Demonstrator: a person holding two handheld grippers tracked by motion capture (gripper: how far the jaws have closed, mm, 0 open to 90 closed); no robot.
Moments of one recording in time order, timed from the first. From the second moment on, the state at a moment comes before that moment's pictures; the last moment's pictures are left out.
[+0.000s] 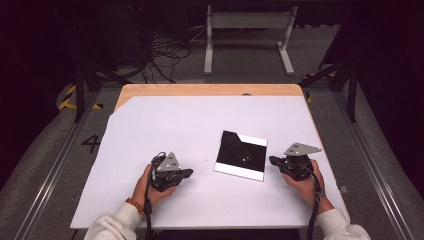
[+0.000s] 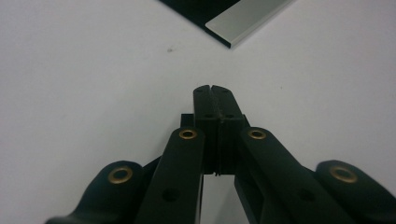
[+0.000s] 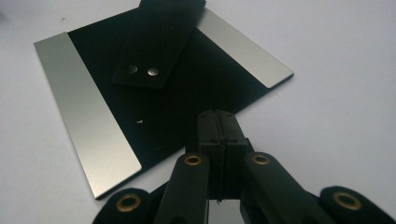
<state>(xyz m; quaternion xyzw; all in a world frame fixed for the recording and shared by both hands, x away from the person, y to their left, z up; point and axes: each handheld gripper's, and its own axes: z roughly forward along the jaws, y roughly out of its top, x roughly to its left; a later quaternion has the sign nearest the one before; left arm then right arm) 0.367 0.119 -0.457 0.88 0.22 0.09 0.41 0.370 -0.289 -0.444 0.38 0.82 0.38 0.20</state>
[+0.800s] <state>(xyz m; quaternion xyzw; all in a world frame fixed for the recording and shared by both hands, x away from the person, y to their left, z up) 0.388 0.056 -0.464 0.90 0.19 0.07 0.39 0.378 -0.275 -0.454 0.39 0.83 0.36 0.18</state>
